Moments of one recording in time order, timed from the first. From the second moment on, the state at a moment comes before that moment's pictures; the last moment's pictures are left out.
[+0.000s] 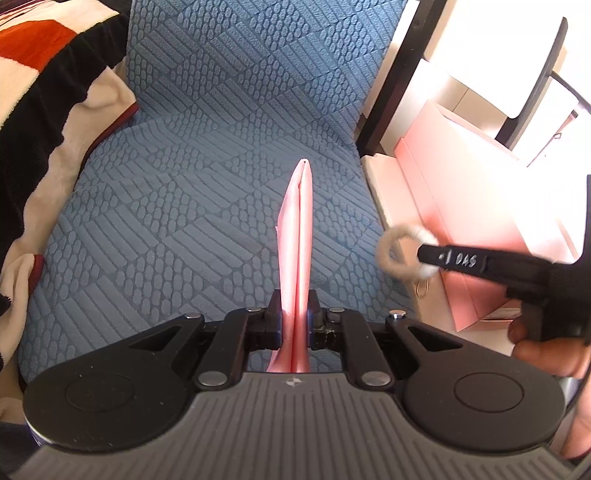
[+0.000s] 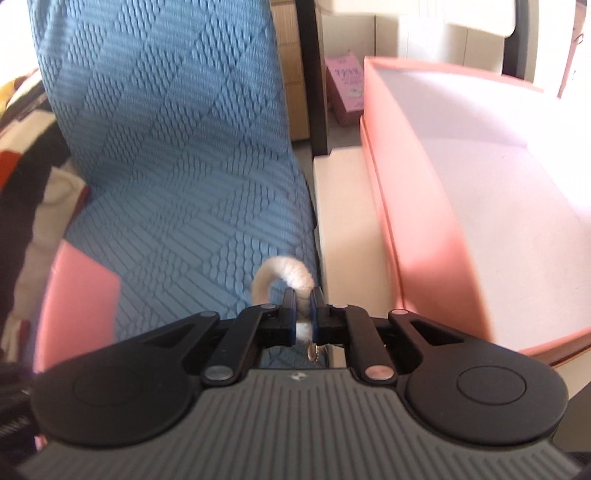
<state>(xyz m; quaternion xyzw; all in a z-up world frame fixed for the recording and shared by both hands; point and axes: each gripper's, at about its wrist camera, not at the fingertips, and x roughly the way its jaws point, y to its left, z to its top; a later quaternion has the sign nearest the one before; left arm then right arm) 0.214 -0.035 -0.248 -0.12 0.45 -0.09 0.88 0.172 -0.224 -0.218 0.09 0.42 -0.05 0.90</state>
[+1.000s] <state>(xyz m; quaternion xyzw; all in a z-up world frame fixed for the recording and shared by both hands) 0.183 -0.050 -0.203 -0.06 0.33 -0.13 0.93 0.178 -0.185 -0.105 0.24 0.41 0.08 0.88</state>
